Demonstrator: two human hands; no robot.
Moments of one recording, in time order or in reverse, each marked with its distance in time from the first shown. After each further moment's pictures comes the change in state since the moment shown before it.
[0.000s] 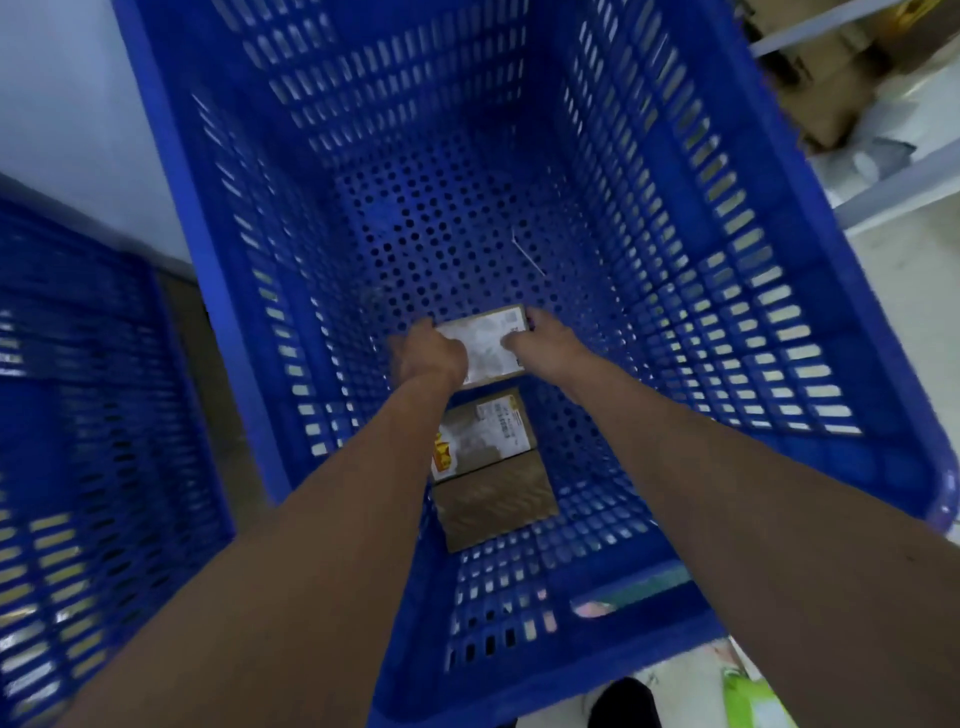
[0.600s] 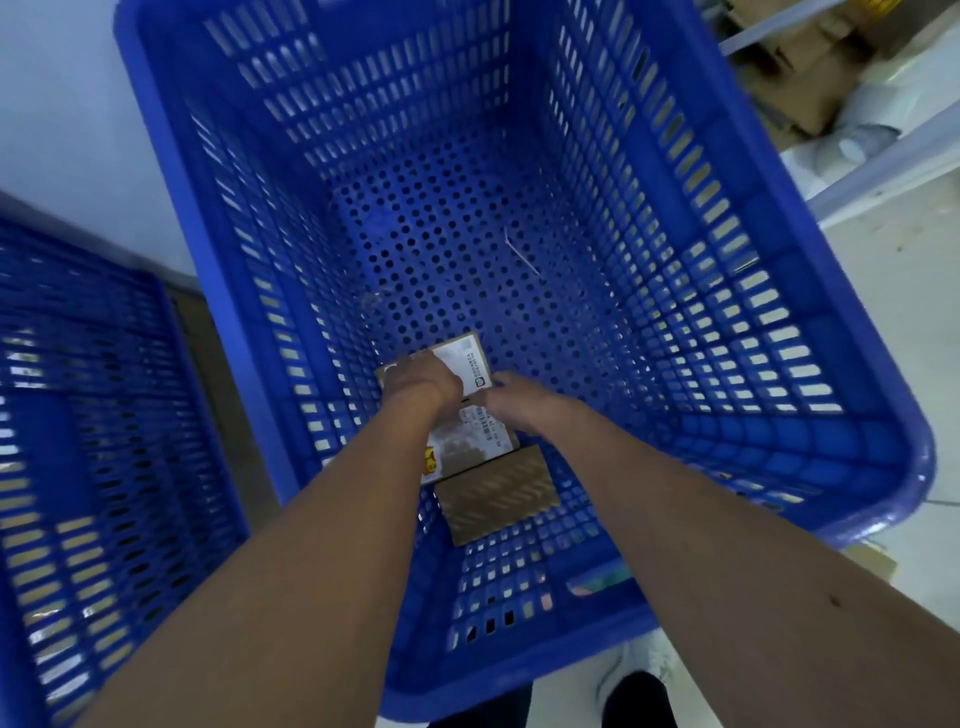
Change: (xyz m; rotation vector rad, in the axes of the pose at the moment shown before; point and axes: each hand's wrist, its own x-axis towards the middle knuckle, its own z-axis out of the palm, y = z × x) left_hand -0.006 -0.017 -0.001 0.450 -0.183 0.078; right_hand -0.022 0.021 0.039 -0.172 -0.243 0.158
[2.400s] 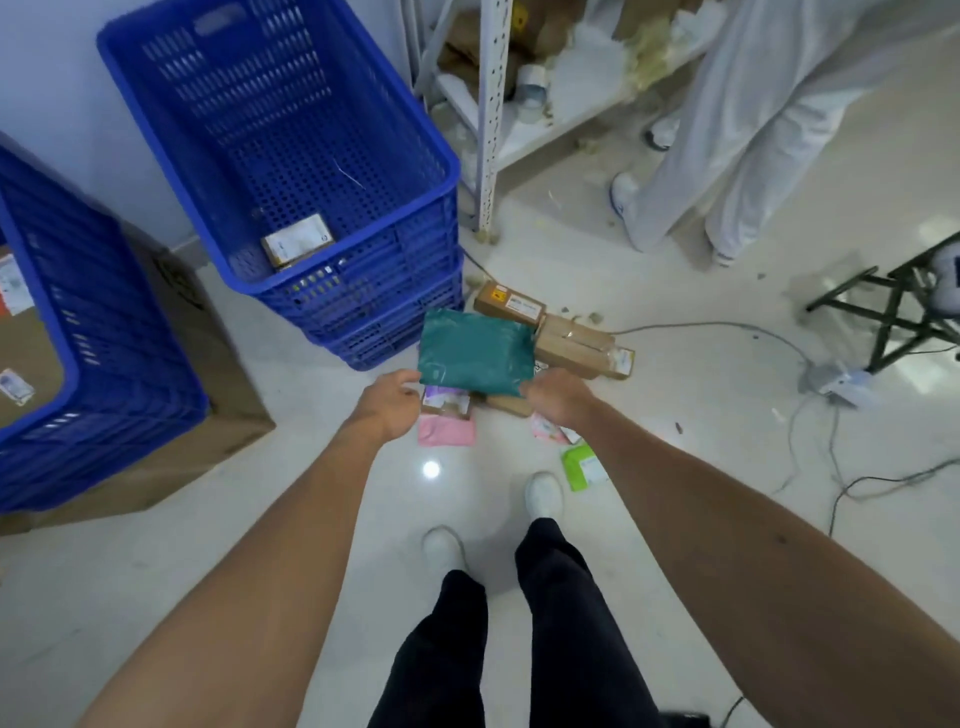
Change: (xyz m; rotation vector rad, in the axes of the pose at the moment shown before) left_hand -0.496 -0.025 0.243 -0.294 0.011 0.306; right_hand -0.451 0.401 0.064 -0.160 0.407 0.100
